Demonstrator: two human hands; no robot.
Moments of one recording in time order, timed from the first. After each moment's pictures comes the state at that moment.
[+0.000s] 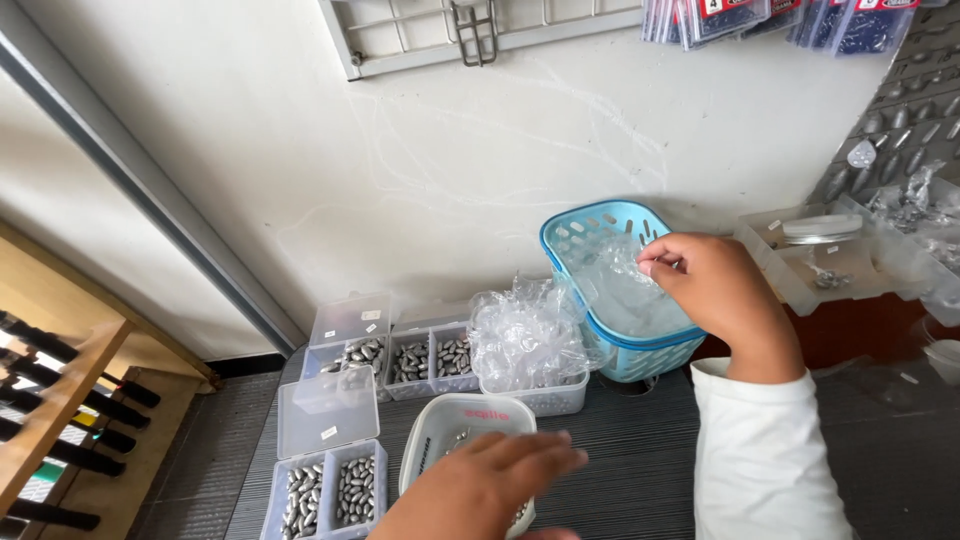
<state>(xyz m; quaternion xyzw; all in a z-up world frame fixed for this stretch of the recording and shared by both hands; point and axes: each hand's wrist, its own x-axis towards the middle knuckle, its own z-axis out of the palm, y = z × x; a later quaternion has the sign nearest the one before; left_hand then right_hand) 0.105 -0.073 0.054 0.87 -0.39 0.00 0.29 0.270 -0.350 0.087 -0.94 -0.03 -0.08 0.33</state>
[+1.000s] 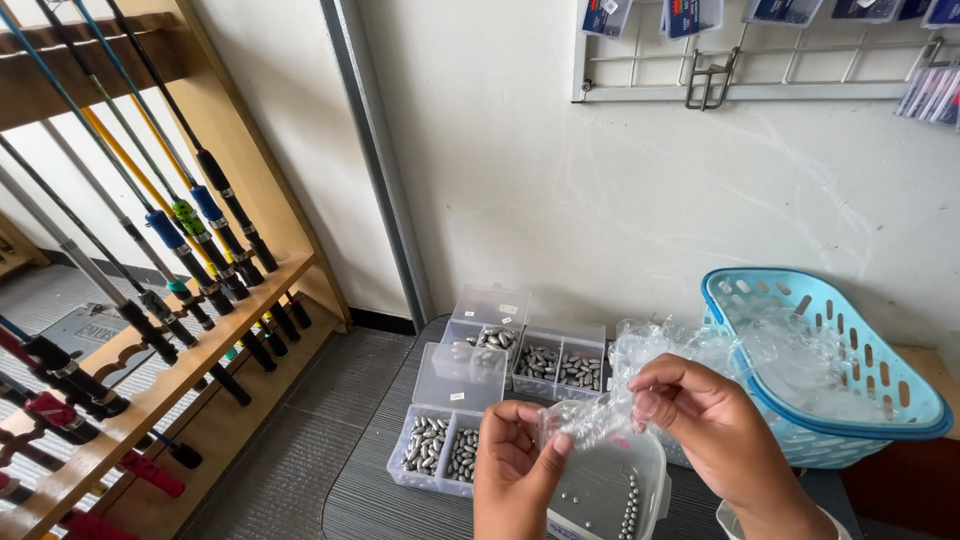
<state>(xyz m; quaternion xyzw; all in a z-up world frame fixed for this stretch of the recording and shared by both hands) 0.077 -0.039 -0.022 0.48 0.03 0.32 0.82 0.187 -0.212 0.028 -0.58 -0.33 0.07 0.74</state>
